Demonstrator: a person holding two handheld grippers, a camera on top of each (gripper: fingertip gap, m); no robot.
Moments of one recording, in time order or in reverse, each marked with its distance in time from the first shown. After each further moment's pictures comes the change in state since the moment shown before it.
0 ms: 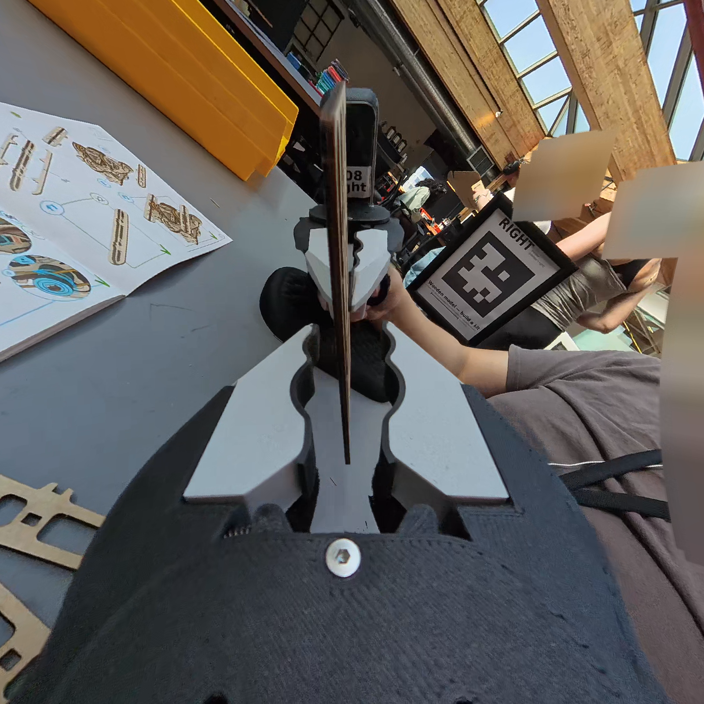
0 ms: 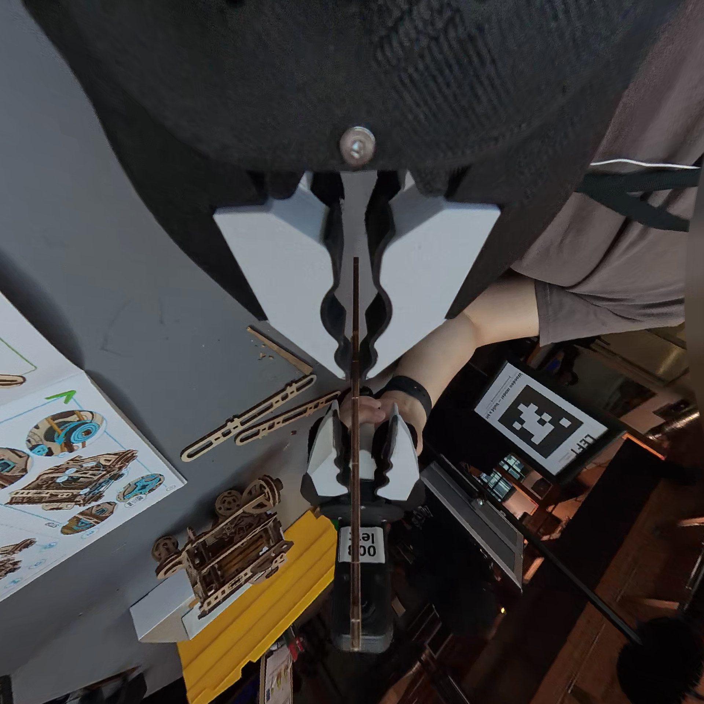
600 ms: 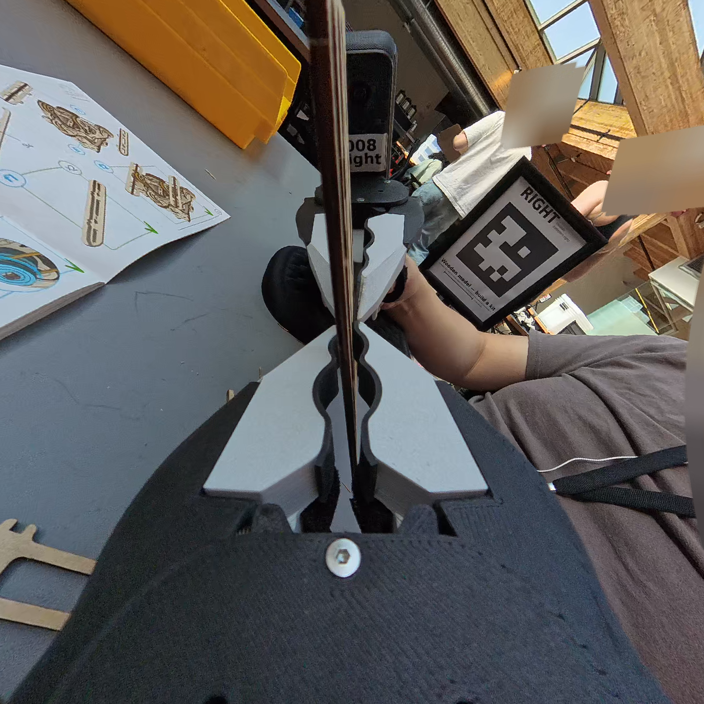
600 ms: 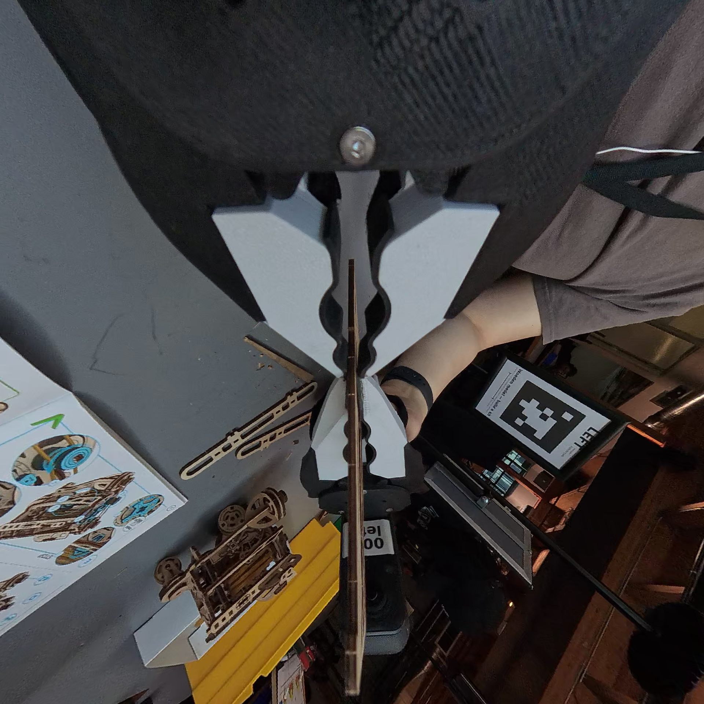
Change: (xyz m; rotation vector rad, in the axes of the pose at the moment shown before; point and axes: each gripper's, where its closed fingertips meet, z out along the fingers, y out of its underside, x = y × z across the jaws) left arm -0.009 0.019 0.022 -0.077 -0.022 0.024; right arm 0.002 0.007 0.004 -0.009 0.017 0.045
